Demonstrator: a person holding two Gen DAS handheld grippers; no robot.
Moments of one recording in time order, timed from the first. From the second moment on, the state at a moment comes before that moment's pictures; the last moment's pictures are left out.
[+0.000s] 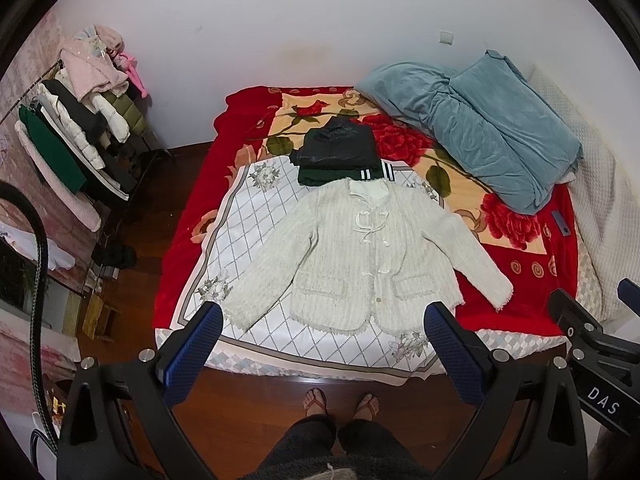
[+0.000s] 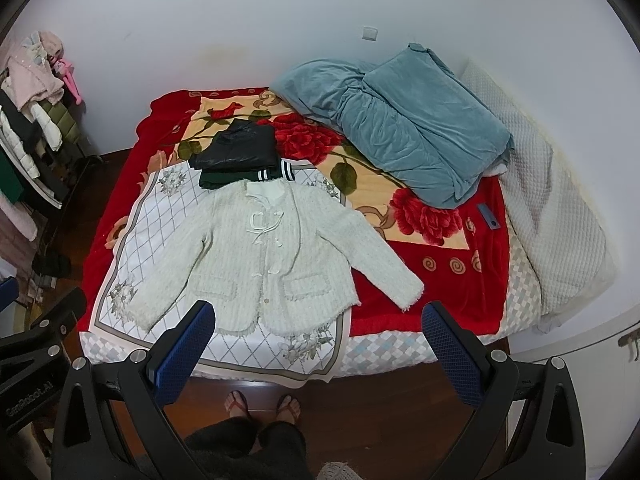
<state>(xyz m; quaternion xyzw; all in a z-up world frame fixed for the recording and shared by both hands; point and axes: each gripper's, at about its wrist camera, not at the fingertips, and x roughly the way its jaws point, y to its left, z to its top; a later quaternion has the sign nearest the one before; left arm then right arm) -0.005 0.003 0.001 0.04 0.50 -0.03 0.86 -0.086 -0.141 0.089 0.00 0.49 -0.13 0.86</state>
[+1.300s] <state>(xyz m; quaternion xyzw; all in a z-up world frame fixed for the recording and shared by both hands) 0.008 0.003 0.004 0.04 0.50 -0.03 0.86 -0.084 -0.140 0.091 -0.01 0.49 -0.13 0.86</state>
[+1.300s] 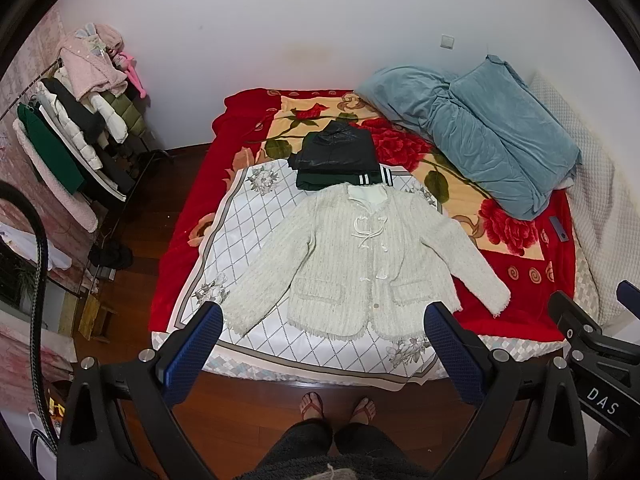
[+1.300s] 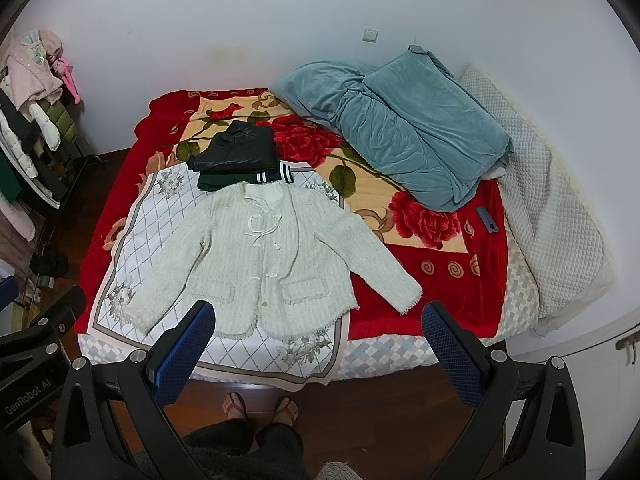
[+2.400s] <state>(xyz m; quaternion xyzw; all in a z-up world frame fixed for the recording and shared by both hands) 0.139 -0.020 -0.151 0.06 0.49 0.03 0.87 -0.021 -0.304 -0.072 0.21 0.49 -0.27 0.80</state>
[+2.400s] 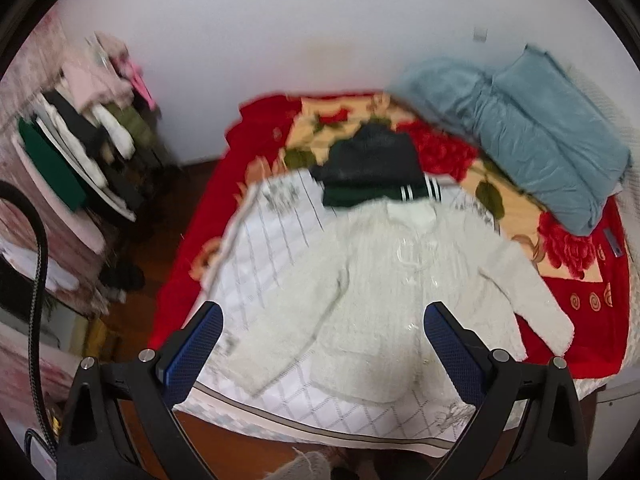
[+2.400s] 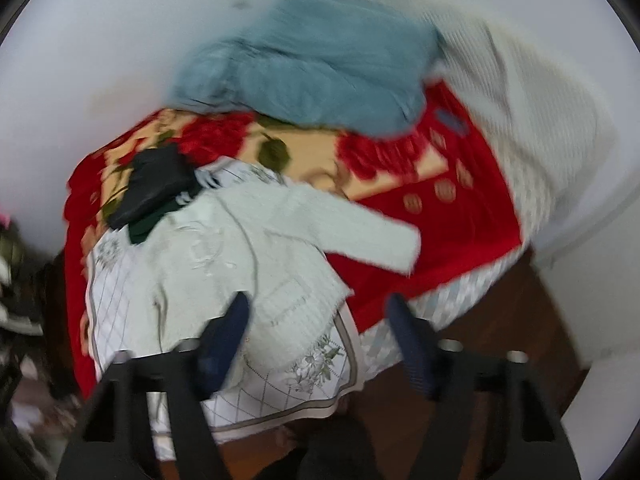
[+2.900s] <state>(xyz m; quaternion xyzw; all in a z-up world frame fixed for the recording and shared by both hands) 0.243 -0.121 -0.384 0.09 0.60 0.10 0.79 -0.011 -0.566 -0.464 0.53 0.48 -0.34 0.61</state>
